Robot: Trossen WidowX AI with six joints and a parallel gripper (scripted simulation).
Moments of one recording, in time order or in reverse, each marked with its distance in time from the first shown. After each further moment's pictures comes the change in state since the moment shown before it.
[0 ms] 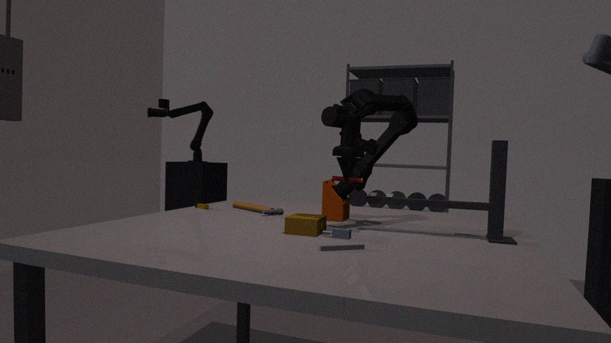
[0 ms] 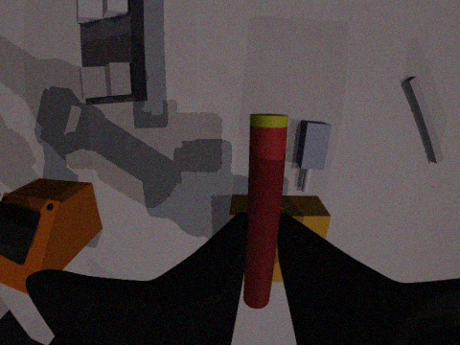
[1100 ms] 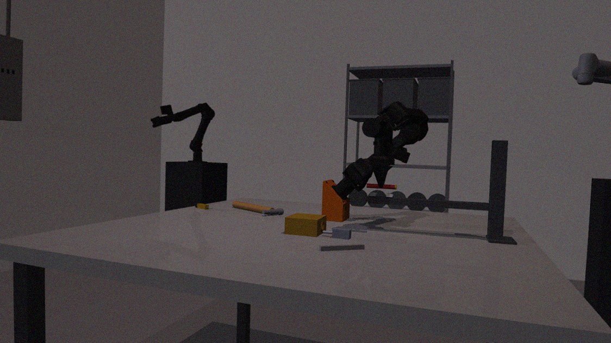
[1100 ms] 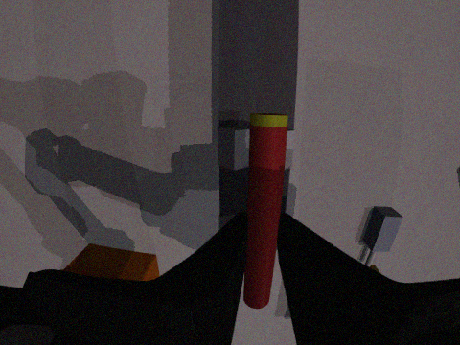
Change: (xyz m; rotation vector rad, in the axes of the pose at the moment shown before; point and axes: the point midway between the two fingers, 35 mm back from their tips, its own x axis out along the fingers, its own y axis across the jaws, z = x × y) arm 0.019 0.099 0.091 -0.006 -0.031 0.008
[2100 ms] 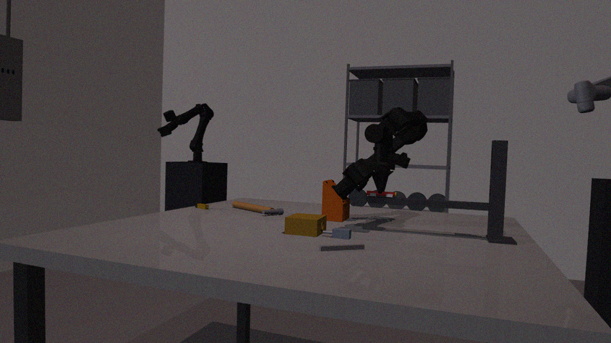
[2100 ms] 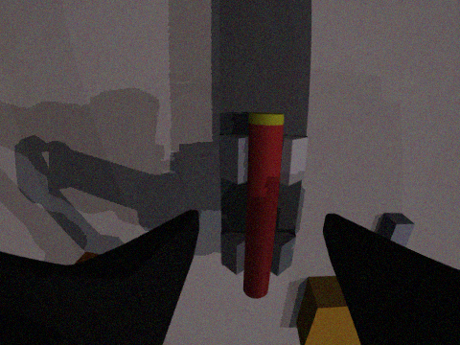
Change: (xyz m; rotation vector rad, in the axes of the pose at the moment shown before) arm 0.017 0.003 0.001 0.007 -0.001 0.003
